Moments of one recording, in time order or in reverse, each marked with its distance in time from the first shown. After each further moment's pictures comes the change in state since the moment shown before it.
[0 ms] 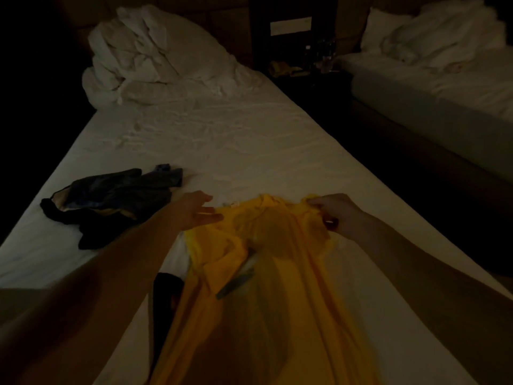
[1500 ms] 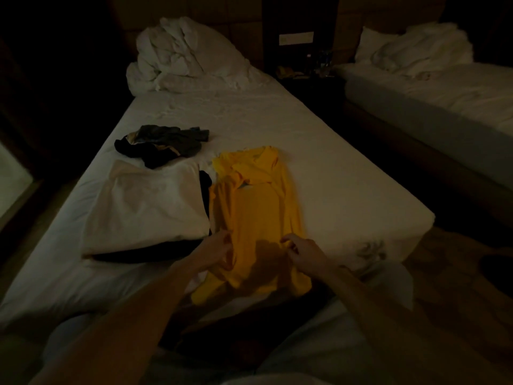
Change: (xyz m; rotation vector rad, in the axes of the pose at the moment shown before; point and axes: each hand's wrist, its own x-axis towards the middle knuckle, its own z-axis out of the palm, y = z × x) left_hand -0.311 -0.268 0.048 0.226 -0.207 0.099; right_hand -0.293 0.266 -0.028 -0.895 -0.293 -0.557
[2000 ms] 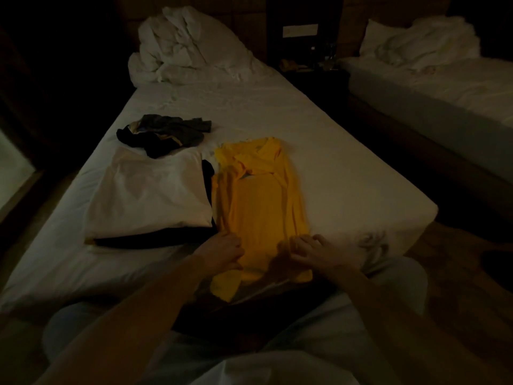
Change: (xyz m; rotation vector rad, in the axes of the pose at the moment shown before) left_hand 0.022 -0.045 0.011 1.447 0.003 0.779; right_hand -0.009 0.042 0.003 -1.181 -0.209 -0.443
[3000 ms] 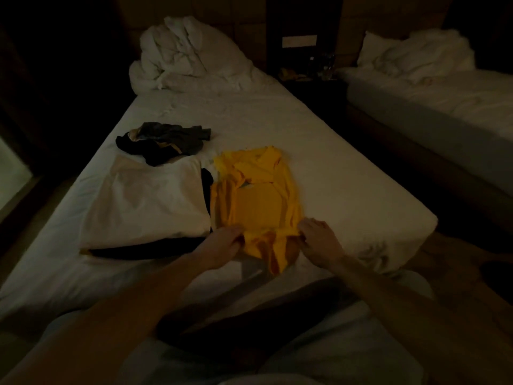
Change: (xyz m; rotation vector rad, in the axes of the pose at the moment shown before) left_hand 0.010 -0.001 -0.043 -0.712 0.247 -0.343; right_hand 0.018 0.018 -0.032 0.561 0.609 0.381
